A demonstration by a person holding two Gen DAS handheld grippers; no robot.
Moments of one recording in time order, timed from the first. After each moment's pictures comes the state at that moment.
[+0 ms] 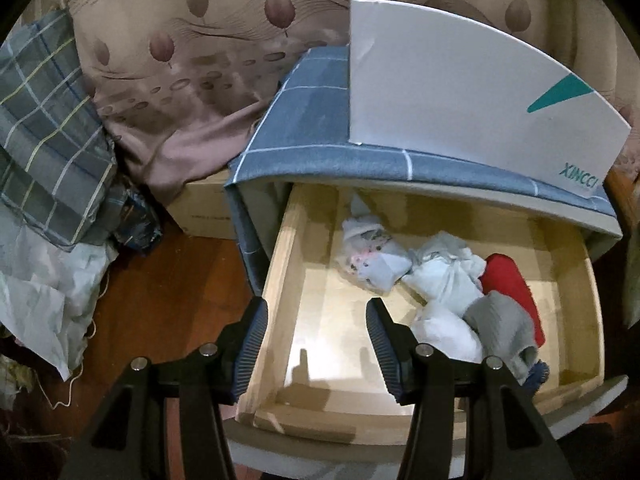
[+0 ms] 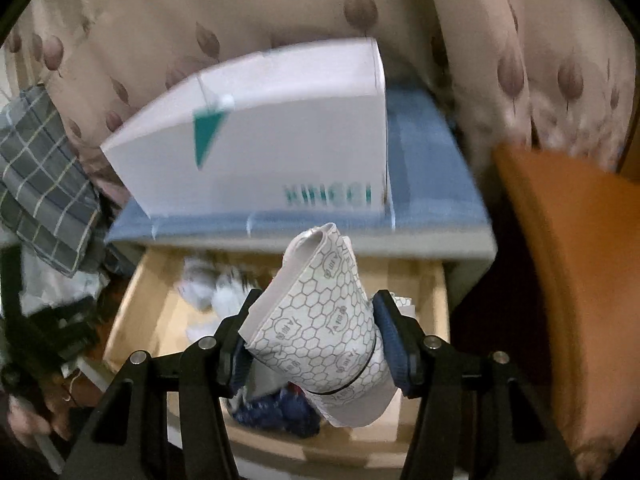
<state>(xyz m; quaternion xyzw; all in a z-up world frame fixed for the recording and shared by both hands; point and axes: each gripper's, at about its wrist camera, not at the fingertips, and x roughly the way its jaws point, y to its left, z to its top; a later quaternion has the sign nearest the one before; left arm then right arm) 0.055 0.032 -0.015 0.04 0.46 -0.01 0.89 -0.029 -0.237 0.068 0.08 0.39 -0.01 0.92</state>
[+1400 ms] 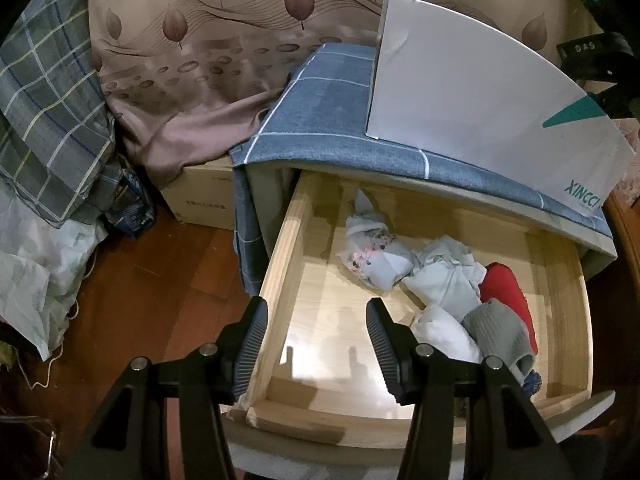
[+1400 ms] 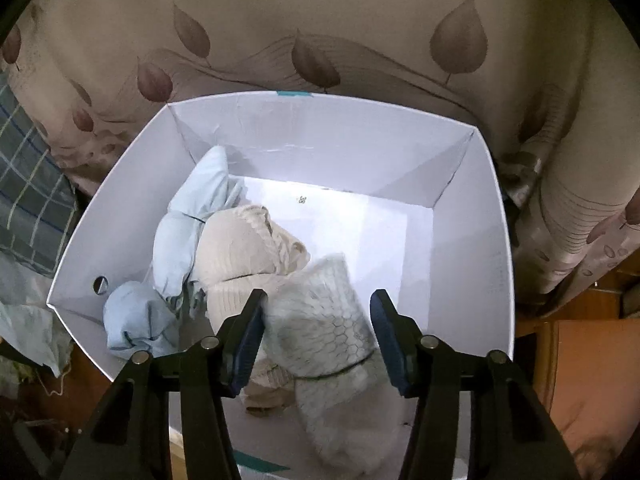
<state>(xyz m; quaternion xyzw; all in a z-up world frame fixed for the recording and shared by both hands) 0.058 0.046 -0.021 -0.01 0.47 -0.02 0.88 0.176 -0.207 0.112 0.01 0.49 0.00 0.87</state>
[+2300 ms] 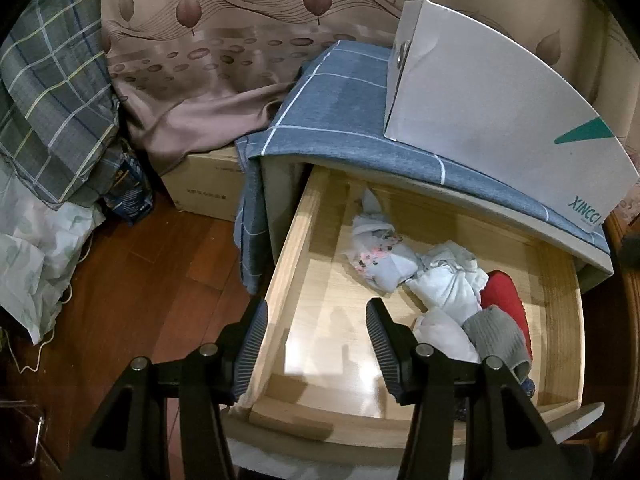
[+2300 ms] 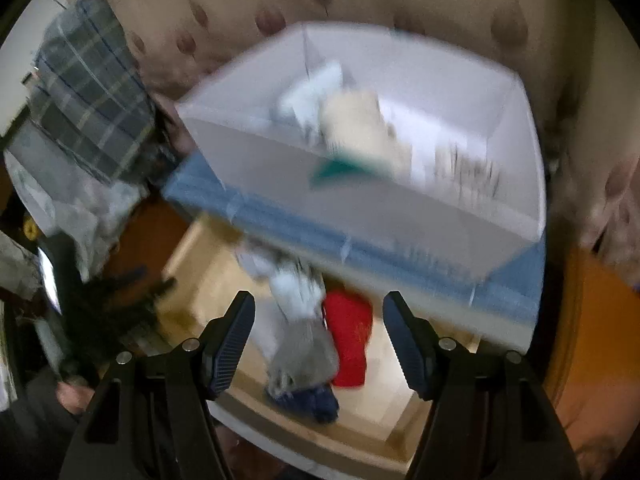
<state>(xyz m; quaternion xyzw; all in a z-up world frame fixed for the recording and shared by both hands) 0.060 0.059 -0.022 -0.04 0.47 -0.01 0.88 0.039 -0.177 0.093 -0.03 0.52 0.12 0.85</state>
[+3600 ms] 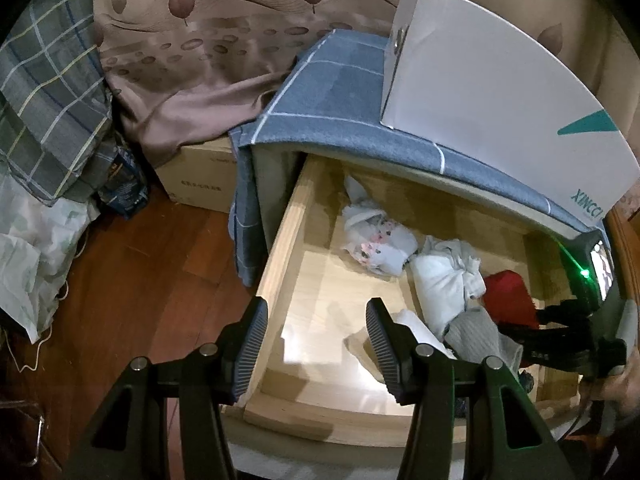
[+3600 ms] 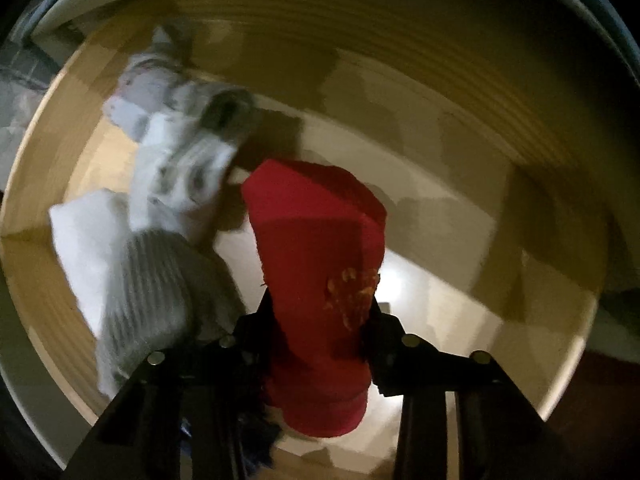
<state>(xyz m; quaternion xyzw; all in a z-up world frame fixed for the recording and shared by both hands) 0.063 0.057 -0.029 -0.04 0.49 -0.02 0.87 0.074 -0.185 -0.101 -0.10 0.65 0.08 0.75</state>
